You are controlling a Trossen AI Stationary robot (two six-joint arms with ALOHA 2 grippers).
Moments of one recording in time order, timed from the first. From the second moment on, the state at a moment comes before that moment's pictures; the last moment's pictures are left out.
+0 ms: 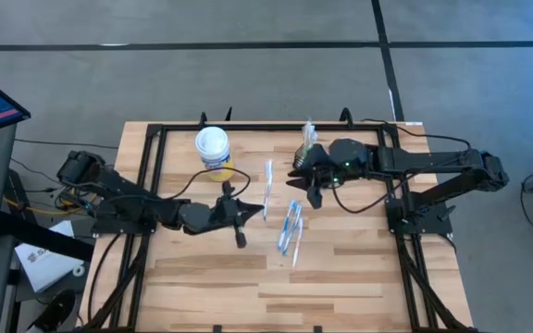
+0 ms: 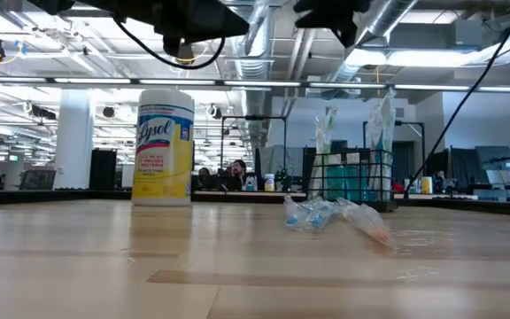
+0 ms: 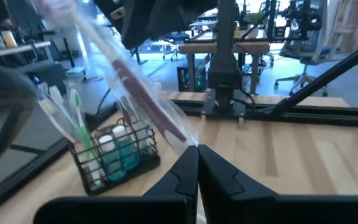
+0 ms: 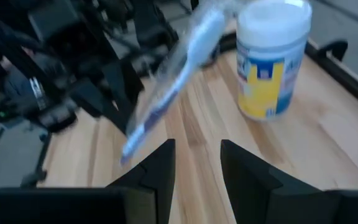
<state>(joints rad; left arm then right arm) -0.33 1.43 0.69 0.63 -0.66 -0.02 -0.04 1.27 1.11 -0.31 0.00 0.27</state>
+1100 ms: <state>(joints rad) -0.33 1.43 0.69 0.74 -0.69 0.17 -0.05 1.43 1.11 0.13 -0.16 0.23</state>
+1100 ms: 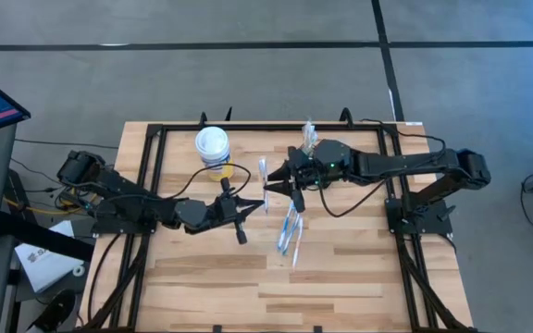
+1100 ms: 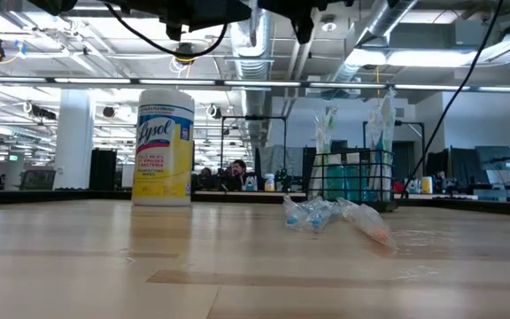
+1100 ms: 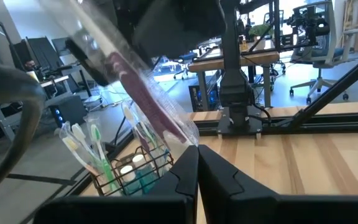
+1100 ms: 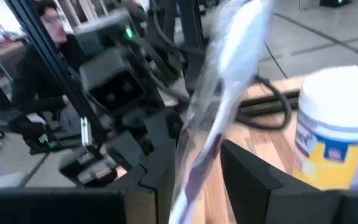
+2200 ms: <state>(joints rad) -0.34 1.43 0.69 0.73 -0.78 0.18 -0.05 1.42 1.11 0.10 -0.15 0.12</state>
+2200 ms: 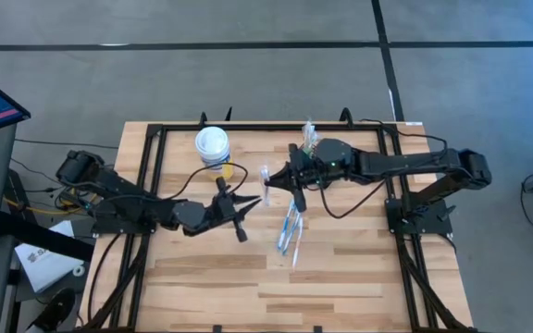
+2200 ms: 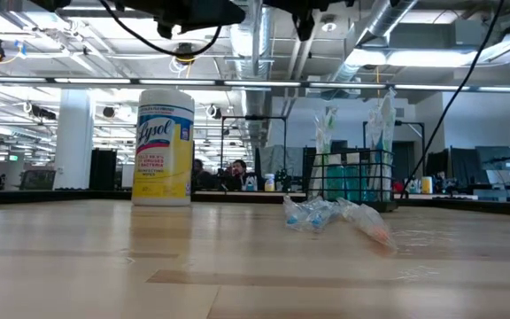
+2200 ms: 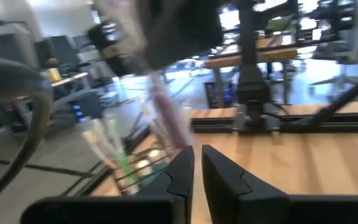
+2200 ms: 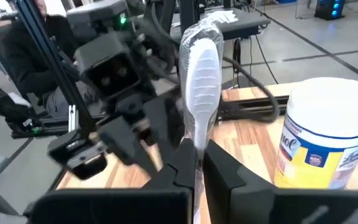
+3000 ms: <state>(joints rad) -0.43 1.39 0.69 0.65 -0.84 0.18 -0.13 1.37 1.06 -0.04 0.13 0.08</state>
